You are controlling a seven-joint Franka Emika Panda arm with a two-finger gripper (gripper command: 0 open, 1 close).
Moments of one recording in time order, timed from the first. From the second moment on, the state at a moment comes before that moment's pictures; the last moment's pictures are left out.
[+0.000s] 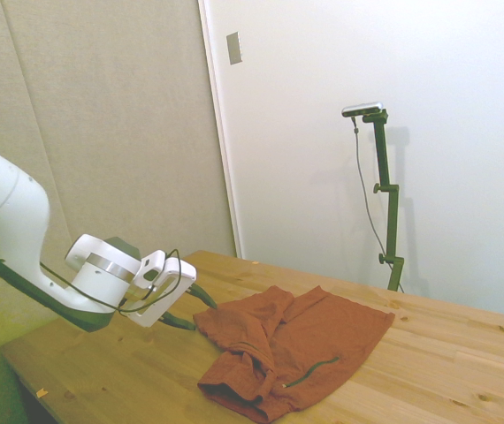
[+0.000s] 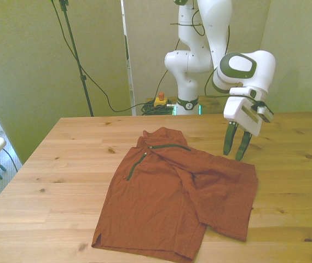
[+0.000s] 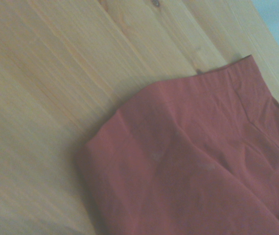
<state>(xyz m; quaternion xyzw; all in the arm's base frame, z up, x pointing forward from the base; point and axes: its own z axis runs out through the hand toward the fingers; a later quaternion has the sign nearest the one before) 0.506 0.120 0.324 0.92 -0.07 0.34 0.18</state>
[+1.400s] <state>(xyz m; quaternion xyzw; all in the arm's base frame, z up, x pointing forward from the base) 0.571 0.115 0.321 0.91 -0.11 0.37 0.17</state>
